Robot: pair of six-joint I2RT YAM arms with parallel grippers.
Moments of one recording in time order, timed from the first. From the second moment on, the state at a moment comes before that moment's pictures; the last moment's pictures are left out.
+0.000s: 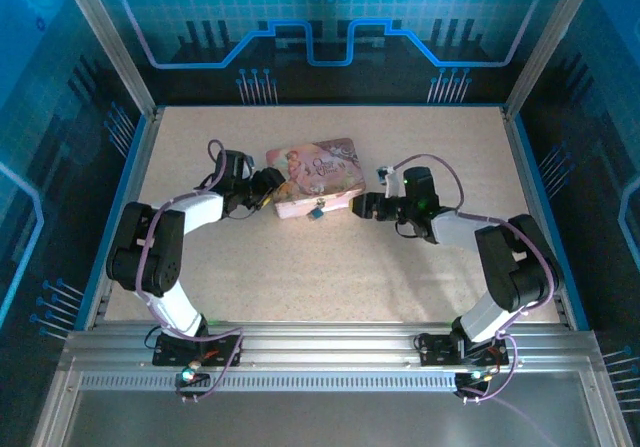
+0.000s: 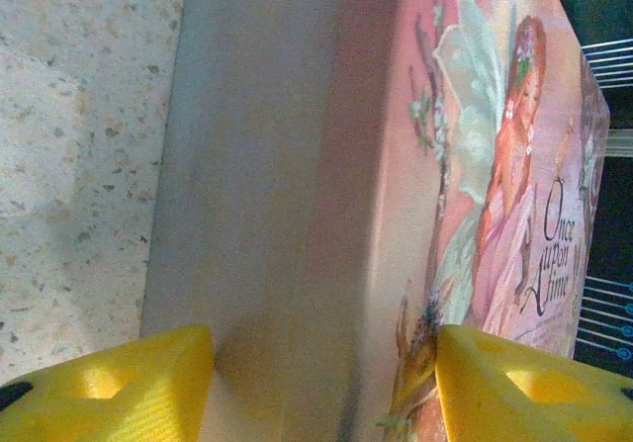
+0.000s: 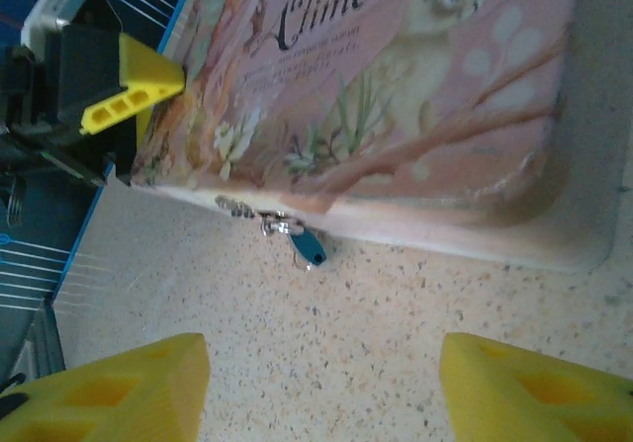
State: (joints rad) left arm -0.15 1.71 0.89 0.05 0.42 -0.93; right arm 0.31 1.62 0.72 0.30 -0.63 0.48
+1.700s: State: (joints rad) left arm -0.38 1.60 1.08 -0.21 0.42 -0.85; right arm 0.34 1.95 0.74 0.74 -0.92 0.47
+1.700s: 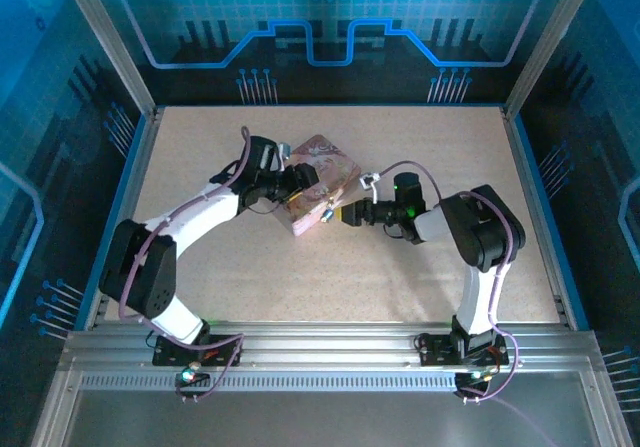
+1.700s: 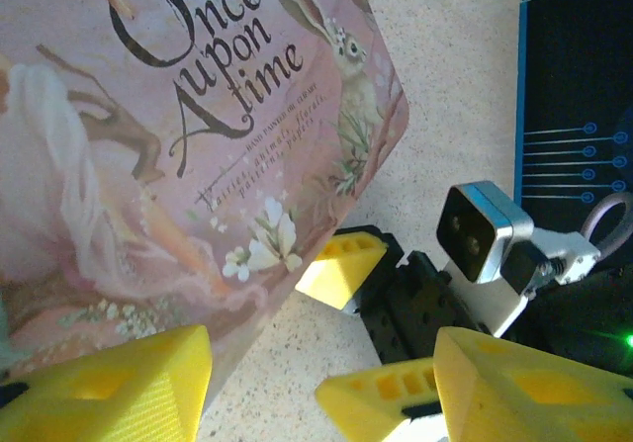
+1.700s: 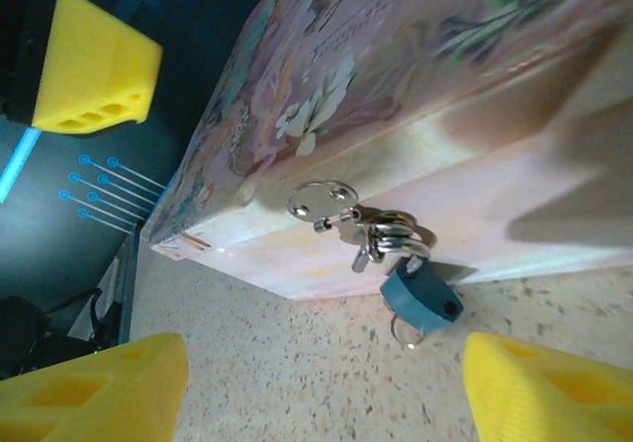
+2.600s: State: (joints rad) left arm -0.38 1.71 1.10 -0.16 0.42 -0.87; right arm 0.35 2.09 0.85 0.82 -0.98 0.46
